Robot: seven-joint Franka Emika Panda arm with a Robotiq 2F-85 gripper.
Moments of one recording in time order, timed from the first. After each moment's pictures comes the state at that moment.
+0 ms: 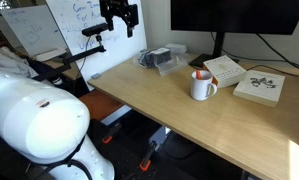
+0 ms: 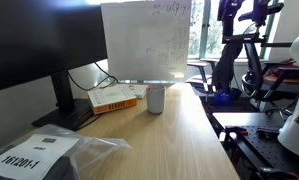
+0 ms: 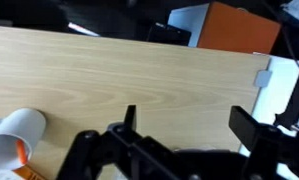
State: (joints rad) arm 0.08 -0.69 -0.02 -2.45 0.23 1.82 -0.01
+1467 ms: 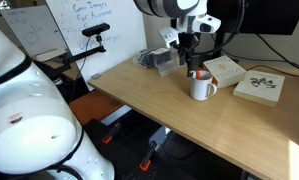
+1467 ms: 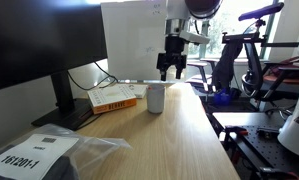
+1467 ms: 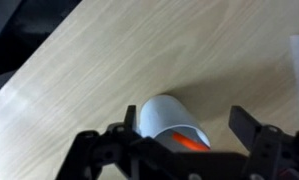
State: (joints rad) arm -0.24 -0.15 -0.09 -2.42 0.11 2.33 0.44
